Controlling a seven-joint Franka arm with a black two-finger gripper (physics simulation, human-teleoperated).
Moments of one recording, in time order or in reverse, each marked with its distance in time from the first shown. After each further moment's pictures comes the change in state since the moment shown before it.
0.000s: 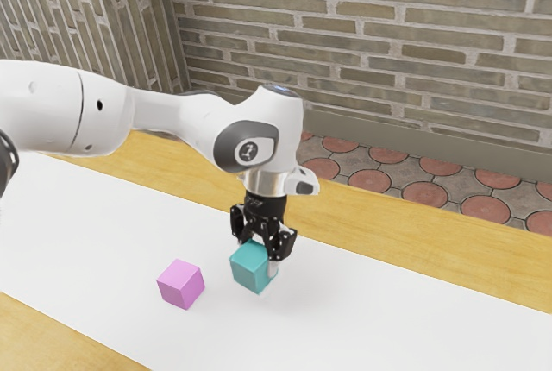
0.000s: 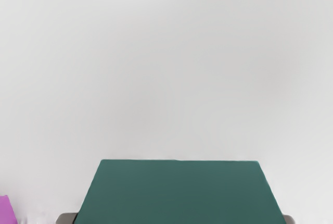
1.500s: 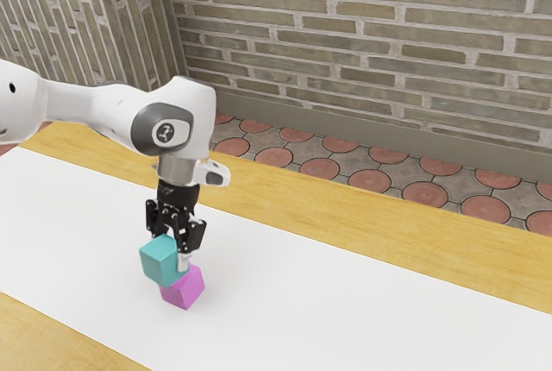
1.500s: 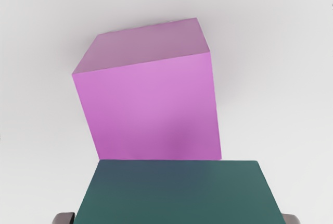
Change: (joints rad) arm 0.690 -0.146 -0.450 -0.236 0.044 -0.130 0.204
